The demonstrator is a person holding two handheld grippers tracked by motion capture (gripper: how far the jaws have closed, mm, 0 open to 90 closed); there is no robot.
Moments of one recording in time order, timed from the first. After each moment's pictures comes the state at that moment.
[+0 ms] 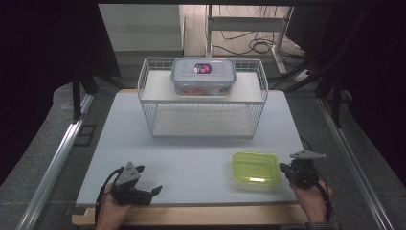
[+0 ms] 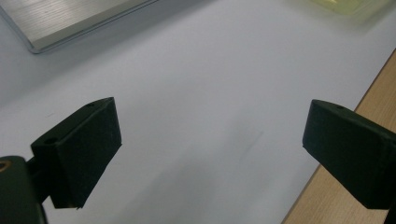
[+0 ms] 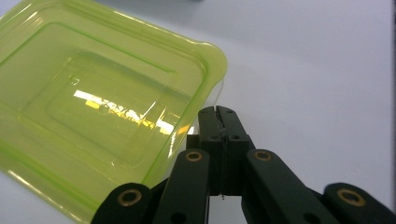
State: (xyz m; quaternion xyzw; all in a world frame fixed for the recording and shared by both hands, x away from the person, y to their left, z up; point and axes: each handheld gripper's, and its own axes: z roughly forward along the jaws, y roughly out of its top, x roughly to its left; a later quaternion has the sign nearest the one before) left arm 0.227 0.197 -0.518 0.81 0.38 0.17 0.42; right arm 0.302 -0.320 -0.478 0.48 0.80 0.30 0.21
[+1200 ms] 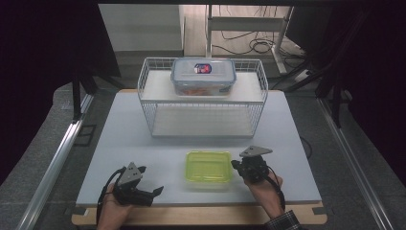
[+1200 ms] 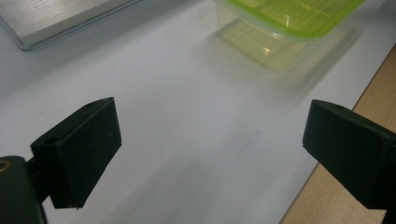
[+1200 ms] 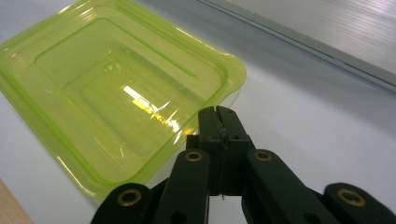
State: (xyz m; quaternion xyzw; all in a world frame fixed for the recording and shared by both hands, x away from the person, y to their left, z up) left arm 0.228 0.193 -0.520 0.81 0.38 0.16 0.42; right arm 0.311 -0.191 -0.487 0.36 0.85 0.36 0.16
